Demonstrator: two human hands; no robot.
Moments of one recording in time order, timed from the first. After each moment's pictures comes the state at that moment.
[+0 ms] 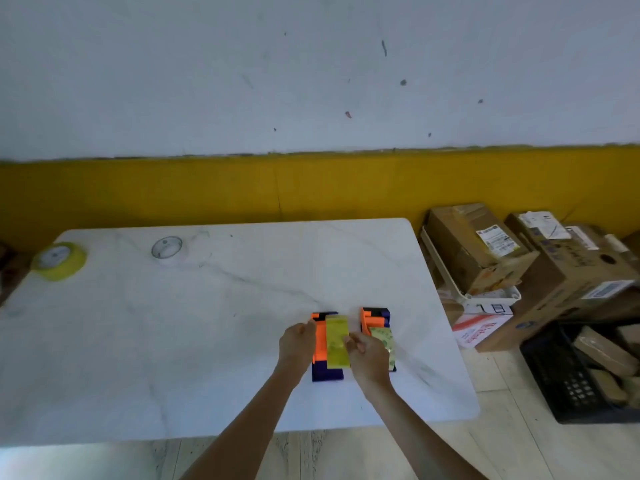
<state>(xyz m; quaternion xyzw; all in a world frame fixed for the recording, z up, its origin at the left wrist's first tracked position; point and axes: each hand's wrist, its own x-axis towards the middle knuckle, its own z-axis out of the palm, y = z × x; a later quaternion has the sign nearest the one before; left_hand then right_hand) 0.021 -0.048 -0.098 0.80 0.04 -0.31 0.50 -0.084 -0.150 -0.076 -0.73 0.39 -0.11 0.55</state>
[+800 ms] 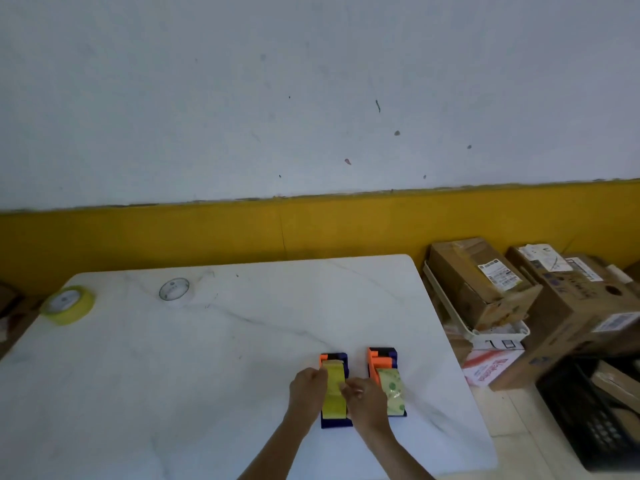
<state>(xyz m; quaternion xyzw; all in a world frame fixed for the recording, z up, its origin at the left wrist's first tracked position) 0.013 -0.056 -0.067 0.82 0.03 -0.32 0.48 -0.068 -0.139 -0.081 -0.76 0.39 -0.08 0.51</state>
